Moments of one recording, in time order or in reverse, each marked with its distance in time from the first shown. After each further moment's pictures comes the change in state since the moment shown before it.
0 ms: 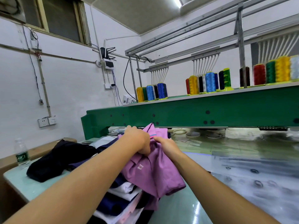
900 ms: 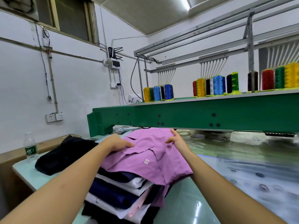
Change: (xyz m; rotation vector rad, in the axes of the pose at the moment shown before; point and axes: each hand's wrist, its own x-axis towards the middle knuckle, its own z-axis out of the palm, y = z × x) left_hand 0.009 -0.098 0.096 -0.930 0.016 -0.369; right_hand -0.001 -0.010 -0.007 0.019 0.018 -0.022
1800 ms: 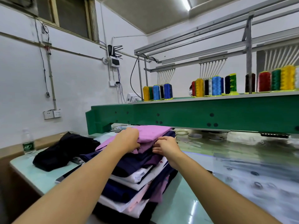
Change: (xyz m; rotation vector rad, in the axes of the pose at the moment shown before) left_hand -0.030 0.042 0.016 0.478 0.222 0.448; right_hand -0.031 0.006 0.036 0.034 -0.015 0.041
